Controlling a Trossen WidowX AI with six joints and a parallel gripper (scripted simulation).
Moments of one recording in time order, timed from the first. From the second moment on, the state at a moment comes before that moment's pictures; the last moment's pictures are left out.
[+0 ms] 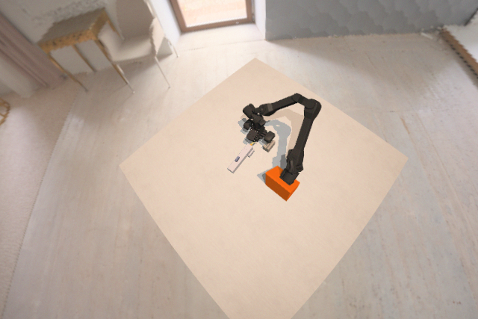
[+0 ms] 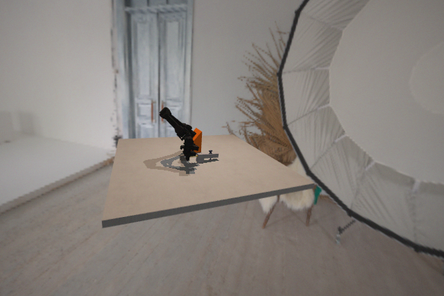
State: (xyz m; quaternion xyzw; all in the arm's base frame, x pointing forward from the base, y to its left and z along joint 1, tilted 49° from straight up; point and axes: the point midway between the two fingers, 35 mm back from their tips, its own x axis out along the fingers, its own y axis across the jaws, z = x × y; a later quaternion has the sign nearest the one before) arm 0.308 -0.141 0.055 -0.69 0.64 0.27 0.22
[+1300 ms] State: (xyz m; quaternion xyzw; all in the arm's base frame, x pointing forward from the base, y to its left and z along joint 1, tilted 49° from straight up) arm 0.310 -0.154 0.086 -0.69 0.63 0.27 0.22
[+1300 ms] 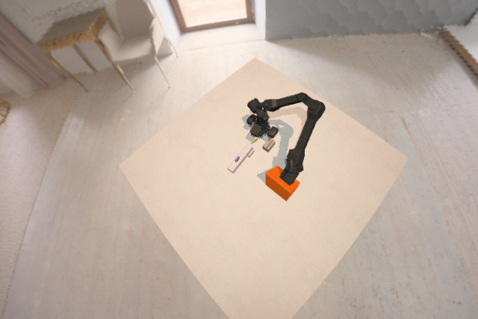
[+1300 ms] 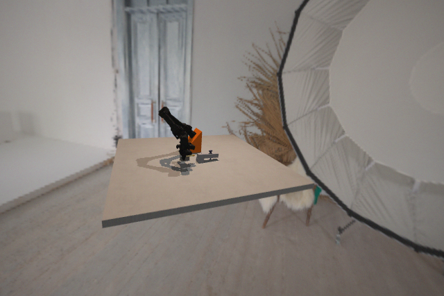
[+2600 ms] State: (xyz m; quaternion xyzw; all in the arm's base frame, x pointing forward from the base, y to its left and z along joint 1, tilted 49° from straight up) arm 0.305 -0.139 0.091 -0.69 0.63 0.27 0.23
